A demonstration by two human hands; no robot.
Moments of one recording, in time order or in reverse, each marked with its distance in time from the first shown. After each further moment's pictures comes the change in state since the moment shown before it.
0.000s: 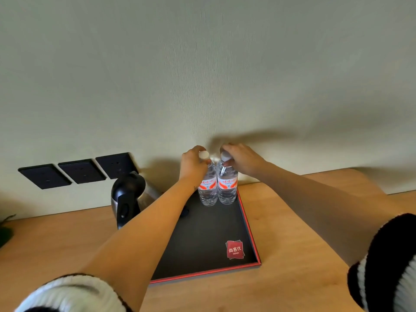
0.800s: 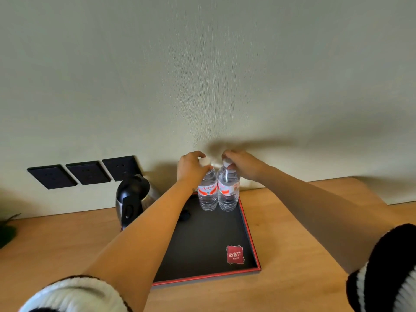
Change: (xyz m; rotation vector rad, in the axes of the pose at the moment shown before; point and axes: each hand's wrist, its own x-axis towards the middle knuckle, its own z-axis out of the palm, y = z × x) left_hand -0.002 0.003 -0.017 0.157 -0.027 -0.013; right_hand -0.002 -0.003 -0.006 0.059 -0.136 0.037
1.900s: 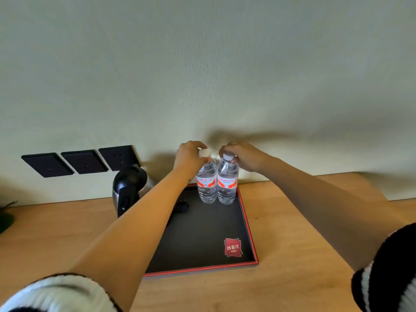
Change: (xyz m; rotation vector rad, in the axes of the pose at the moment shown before) left_hand 0.008 -0.004 -0.003 0.022 -0.022 0.049; right_hand 0.006 0.006 -0.005 -0.114 -0.011 -0.123
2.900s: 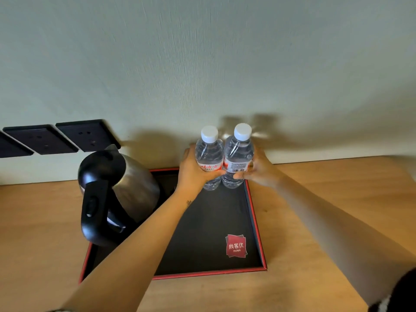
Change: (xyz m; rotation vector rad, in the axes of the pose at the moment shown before) left_hand -0.011 -0.069 0.093 -0.421 -0.005 -0.127; right_hand 0.001 0.067 0.115 0.663 0.015 0.316
